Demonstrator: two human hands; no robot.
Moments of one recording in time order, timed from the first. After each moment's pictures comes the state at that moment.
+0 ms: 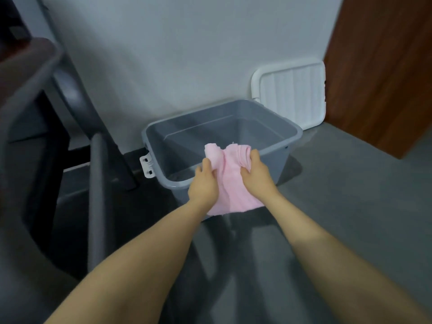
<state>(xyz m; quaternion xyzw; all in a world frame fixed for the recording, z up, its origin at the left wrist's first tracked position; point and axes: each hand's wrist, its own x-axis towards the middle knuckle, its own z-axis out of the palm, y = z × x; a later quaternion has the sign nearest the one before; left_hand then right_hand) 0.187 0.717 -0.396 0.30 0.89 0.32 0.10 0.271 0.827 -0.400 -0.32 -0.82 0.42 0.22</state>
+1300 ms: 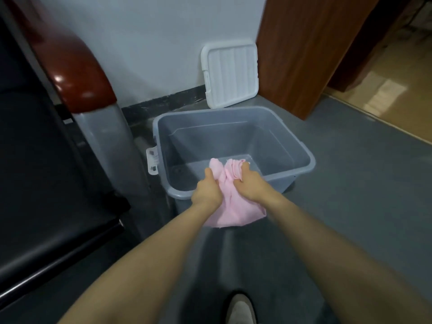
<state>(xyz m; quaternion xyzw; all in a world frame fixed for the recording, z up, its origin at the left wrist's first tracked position) 0.373 0.557 -0.375 0.36 0.85 0.27 0.27 0.473 0.645 -0.363 -0.46 -0.85 0.26 -0.01</state>
